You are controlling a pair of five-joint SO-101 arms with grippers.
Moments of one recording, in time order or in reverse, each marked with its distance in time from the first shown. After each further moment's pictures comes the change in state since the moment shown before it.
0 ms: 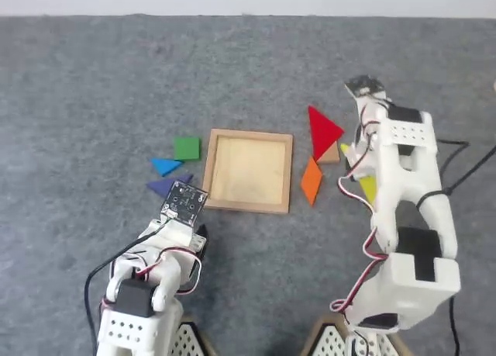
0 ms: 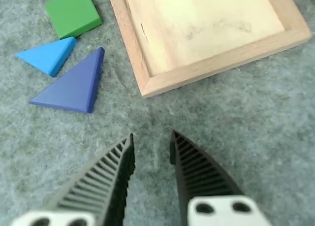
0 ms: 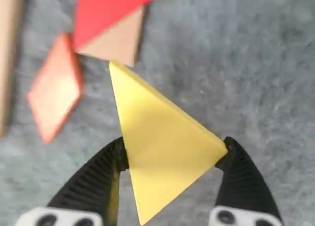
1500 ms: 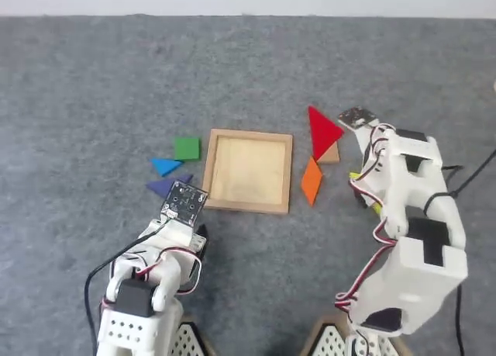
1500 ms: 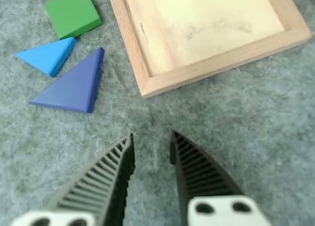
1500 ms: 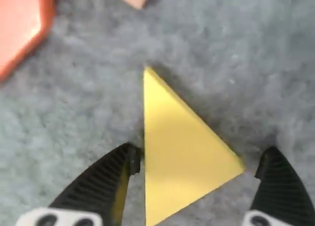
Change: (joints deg) left arm 0.0 0.0 0.0 0.0 0.0; right arm 6.9 8.0 10.0 -11.3 19.7
